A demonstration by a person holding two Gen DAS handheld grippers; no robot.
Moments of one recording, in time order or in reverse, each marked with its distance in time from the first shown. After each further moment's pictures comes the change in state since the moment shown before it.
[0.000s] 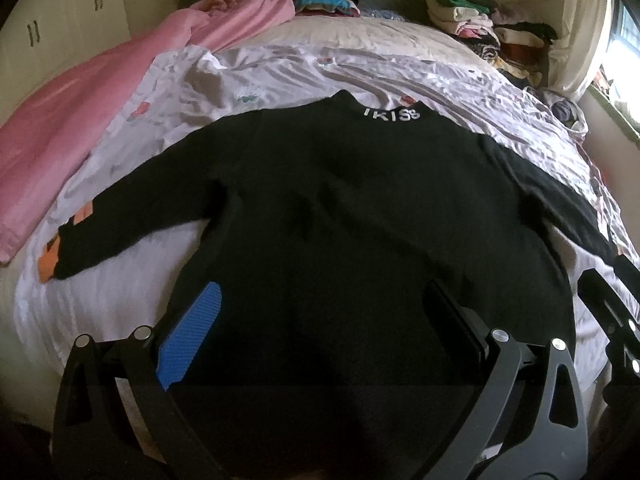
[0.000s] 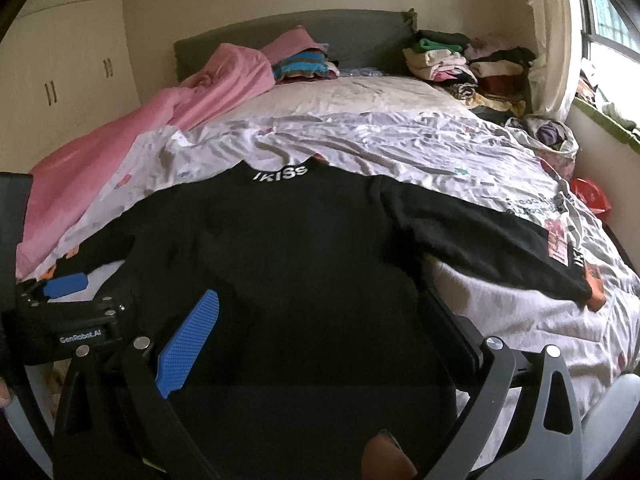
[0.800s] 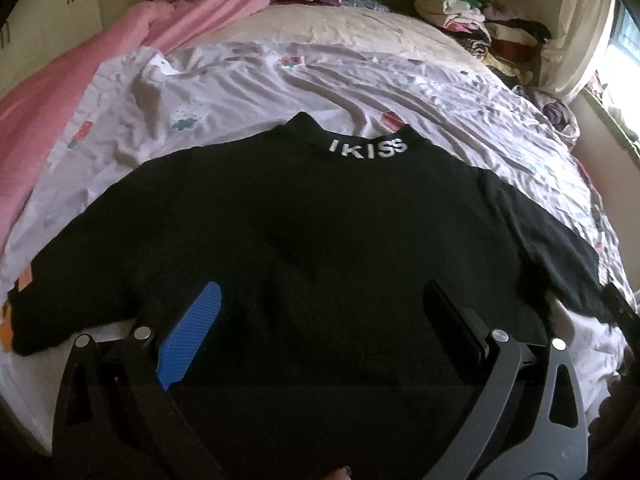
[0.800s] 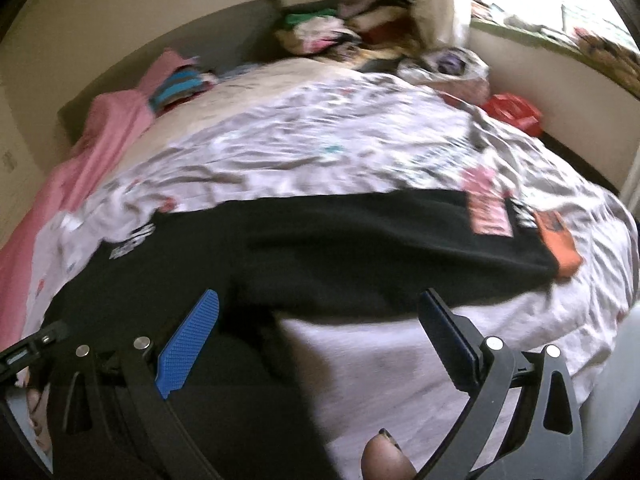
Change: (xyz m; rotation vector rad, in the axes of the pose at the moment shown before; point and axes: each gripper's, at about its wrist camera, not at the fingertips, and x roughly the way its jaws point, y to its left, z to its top) left arm 0.079 -0.026 0.083 0.008 0.048 -0.076; right arm 0.059 -0.149 0.023 0.393 0.032 -0.238
